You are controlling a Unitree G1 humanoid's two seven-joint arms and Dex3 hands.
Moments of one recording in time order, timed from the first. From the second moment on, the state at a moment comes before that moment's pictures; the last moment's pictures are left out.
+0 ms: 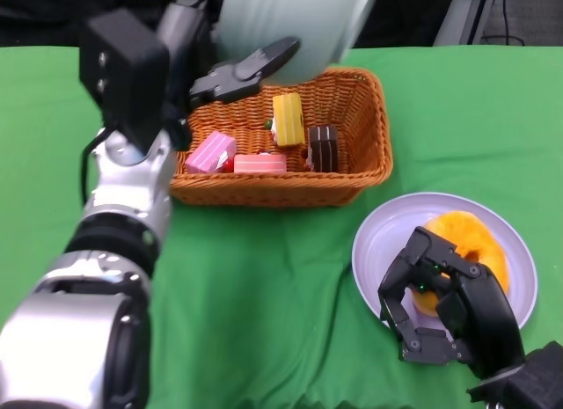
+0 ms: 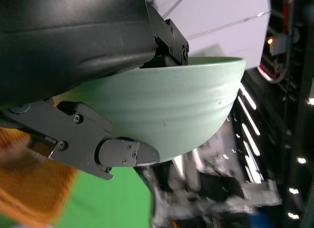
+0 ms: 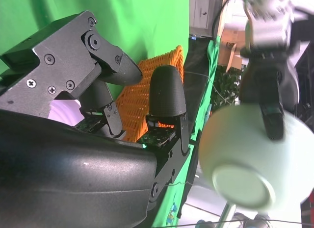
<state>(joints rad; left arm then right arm) -1.01 0.02 0.15 1.19 -0.01 -0.68 -0.30 -0.10 0.04 0.06 0.53 0.02 -0.80 0.25</state>
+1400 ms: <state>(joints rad) -0.73 0.48 -0.55 1.01 1.28 -0.93 1.39 -0.08 0.04 0.06 0.42 0.06 -0.73 0.26</state>
